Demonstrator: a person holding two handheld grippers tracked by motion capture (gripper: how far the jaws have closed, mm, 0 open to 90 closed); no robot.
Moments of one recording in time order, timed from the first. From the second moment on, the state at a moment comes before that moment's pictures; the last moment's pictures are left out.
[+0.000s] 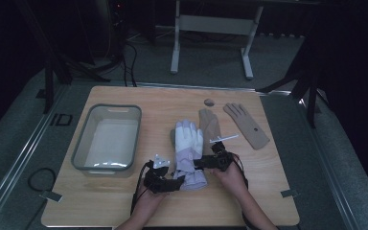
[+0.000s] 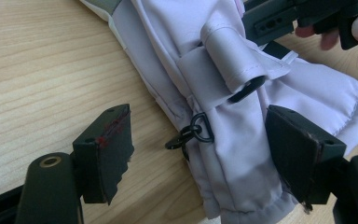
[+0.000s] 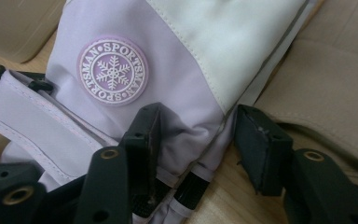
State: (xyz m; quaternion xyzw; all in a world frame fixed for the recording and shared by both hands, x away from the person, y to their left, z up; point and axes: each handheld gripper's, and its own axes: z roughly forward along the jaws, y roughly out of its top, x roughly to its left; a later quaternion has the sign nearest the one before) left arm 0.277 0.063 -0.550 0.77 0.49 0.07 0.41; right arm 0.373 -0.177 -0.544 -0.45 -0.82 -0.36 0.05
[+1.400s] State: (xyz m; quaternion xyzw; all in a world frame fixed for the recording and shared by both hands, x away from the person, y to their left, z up) left arm 0.291 0.089 -0.489 0.81 0.42 0.05 0.41; right arm 0.346 -0.139 -0.474 -0.38 -0.83 -0.39 -0.10
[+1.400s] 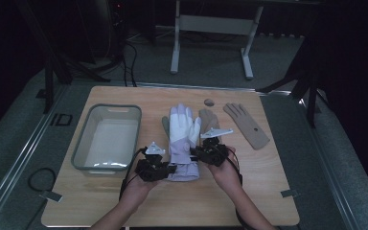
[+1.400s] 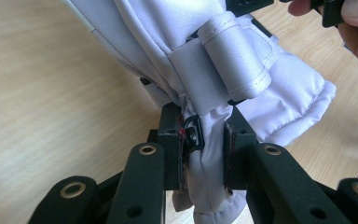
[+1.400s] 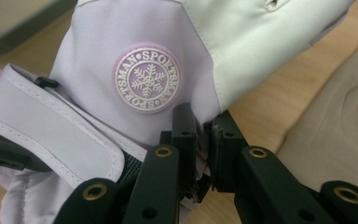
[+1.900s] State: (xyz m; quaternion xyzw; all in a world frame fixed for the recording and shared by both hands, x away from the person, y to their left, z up) left arm 0.303 0.128 -0.450 0.81 0.41 0.07 0.41; right arm 0.359 -0.103 -0.436 -0.36 -0.83 -0.41 -0.11
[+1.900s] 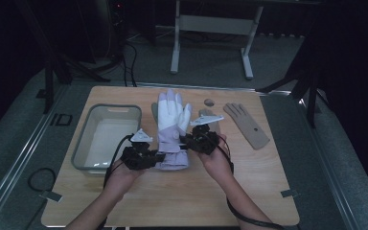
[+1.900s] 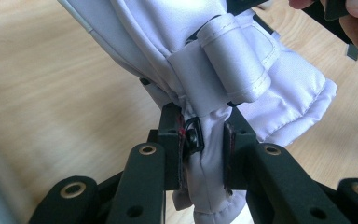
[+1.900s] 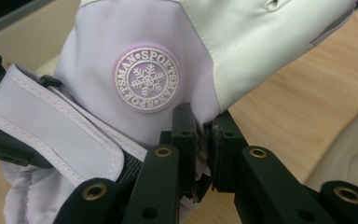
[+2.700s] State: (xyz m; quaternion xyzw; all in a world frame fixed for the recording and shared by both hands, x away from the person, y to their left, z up) left arm 0.301 0.239 -0.418 0.80 0.44 0.11 0.38; right arm 0.380 0.014 -0.408 -0.31 -0.84 -0.43 -0.09
